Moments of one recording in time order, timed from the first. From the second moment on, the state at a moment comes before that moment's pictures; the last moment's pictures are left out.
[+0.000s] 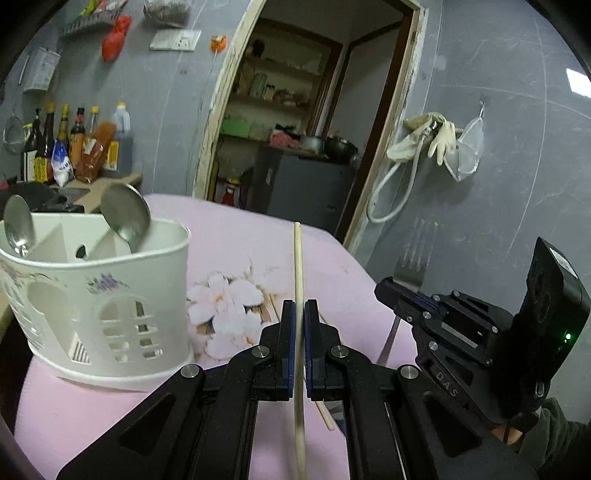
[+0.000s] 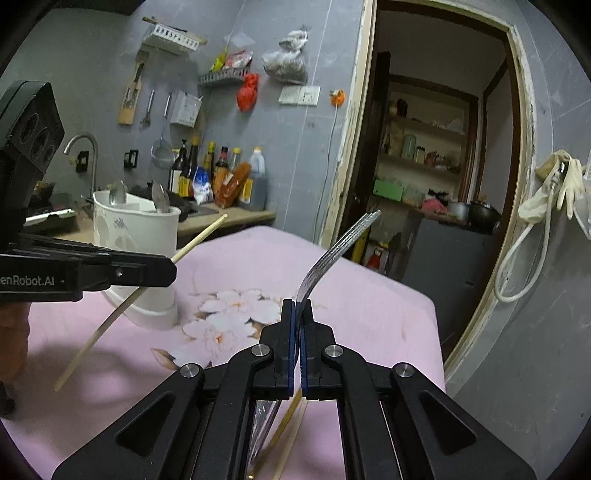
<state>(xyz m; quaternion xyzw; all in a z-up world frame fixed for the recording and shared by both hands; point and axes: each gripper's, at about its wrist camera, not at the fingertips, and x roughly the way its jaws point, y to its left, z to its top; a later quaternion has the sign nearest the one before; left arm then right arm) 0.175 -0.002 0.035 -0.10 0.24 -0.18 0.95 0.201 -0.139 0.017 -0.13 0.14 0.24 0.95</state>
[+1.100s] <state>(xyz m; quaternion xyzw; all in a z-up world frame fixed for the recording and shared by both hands) 0.201 0.220 0.129 -0.21 0.02 -0.01 0.98 0.224 -0.016 0.128 -0.05 -0.01 0.35 0.94</state>
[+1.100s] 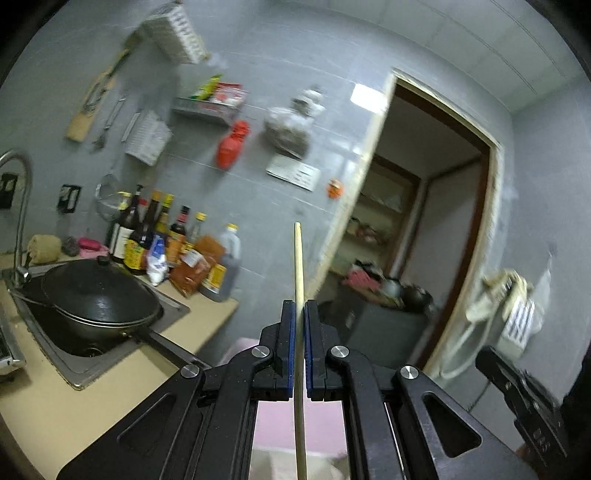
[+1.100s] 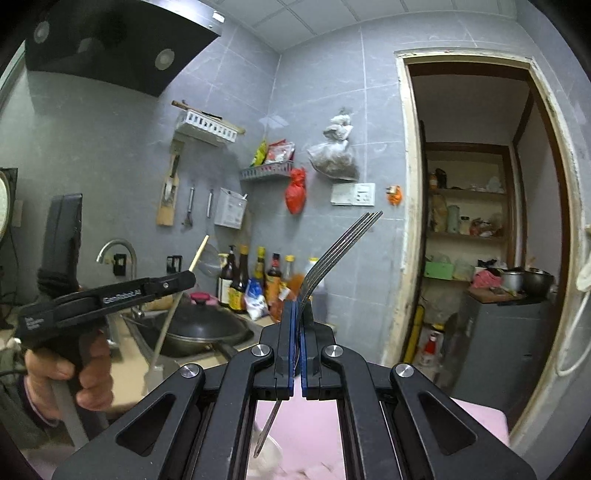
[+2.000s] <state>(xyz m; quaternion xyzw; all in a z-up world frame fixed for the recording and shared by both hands) 0.194 0.204 0.063 -0.15 0.03 0.02 0.99 0.241 0.015 0.061 -0.08 0.07 0.38 0.92</state>
